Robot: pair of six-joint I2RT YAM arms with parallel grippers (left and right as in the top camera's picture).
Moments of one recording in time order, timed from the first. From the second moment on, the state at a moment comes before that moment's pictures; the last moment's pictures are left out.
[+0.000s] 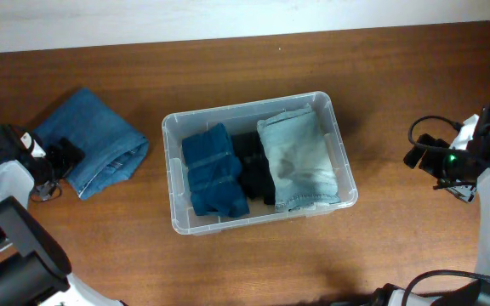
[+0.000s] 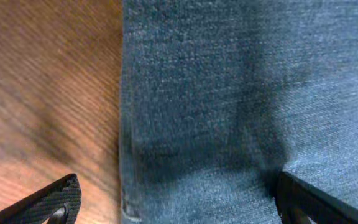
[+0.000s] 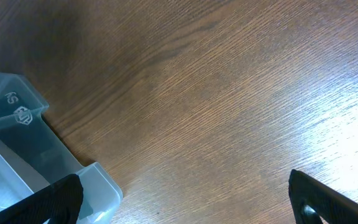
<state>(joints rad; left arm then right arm) 0.53 1.93 1.23 -0.48 0.26 -0.26 -0.49 1.39 1.19 -1.08 -0.17 0.18</state>
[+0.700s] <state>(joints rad) 0.54 1.95 1.22 -0.48 0.74 -0.25 -0.49 1.39 1.19 -1.09 -0.17 0.18</state>
